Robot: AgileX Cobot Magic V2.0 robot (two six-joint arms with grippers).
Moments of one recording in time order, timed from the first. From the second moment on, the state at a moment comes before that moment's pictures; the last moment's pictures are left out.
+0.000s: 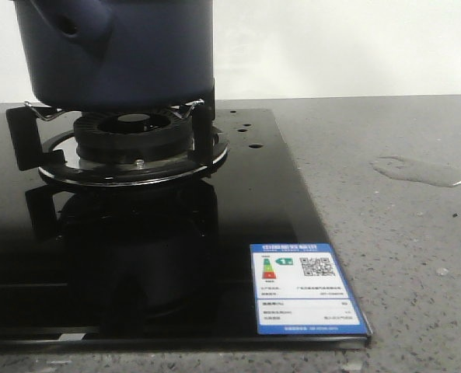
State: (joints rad) left arm -0.02 0.95 -1.25 -1.57 0.92 1.57; right arm 0.51 1.41 -1.41 0.27 0.38 -0.55
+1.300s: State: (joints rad) left arm -0.02 0.89 -1.25 -1.50 0.86 1.57; right arm 0.58 1.68 -1.60 -0.50 0.30 -0.58
